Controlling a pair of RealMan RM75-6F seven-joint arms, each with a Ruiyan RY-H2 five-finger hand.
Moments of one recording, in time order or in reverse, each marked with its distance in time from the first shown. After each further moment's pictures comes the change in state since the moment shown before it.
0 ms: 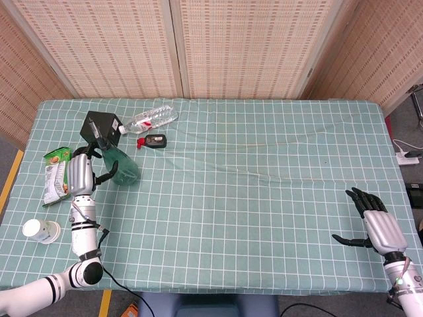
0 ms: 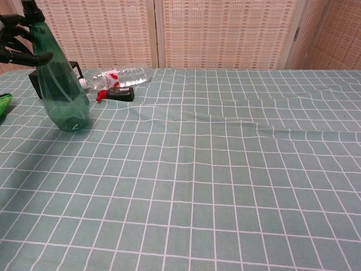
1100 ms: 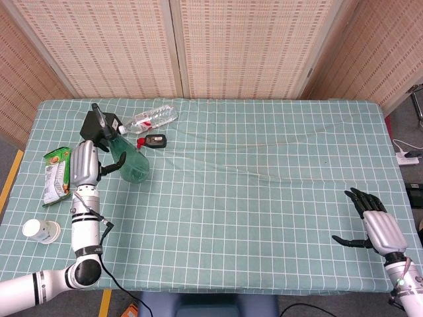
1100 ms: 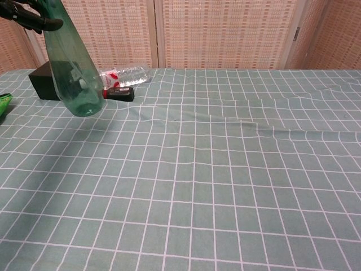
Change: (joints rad) left arm -0.070 0.168 -0.138 -0.433 -0.280 0.010 0.318; right arm 0.001 0.006 -0.010 0.013 -0.032 0.003 0.031
